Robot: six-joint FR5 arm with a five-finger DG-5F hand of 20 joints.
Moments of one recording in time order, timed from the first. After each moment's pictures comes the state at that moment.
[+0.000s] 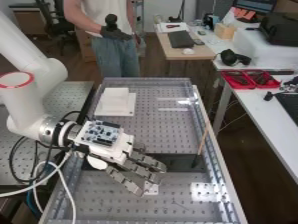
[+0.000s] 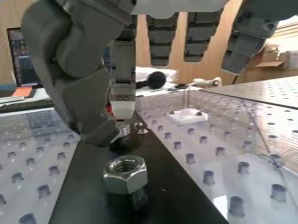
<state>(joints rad) 1.37 -2.03 -2.05 -2.33 -1.52 -0.69</state>
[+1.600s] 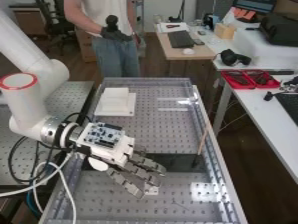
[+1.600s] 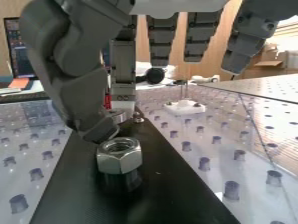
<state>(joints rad) 1.37 -2.05 -2.04 -2.35 -1.51 -0.71</state>
